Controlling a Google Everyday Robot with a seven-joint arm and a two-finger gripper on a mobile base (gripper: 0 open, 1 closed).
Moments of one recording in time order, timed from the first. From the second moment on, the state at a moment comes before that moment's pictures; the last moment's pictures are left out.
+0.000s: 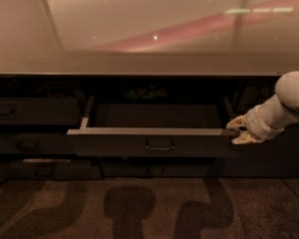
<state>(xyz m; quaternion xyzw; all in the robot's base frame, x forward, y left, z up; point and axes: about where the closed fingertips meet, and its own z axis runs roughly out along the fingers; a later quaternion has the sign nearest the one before) 0.557 -0.309 0.659 -0.74 0.64 0.01 0.17</state>
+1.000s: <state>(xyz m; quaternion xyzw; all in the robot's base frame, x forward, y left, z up) 0.544 -0.312 0.712 -0.74 0.63 0.02 0.22</state>
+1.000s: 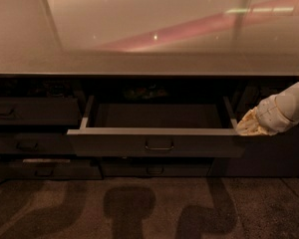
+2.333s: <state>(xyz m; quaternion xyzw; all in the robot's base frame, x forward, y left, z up) 0.566 -0.310 0.718 -0.75 0.60 0.14 0.26</state>
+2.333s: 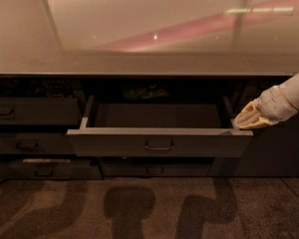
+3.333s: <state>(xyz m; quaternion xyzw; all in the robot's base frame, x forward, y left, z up) 0.571 -0.301 0.691 -0.75 0.61 0.08 0.23</state>
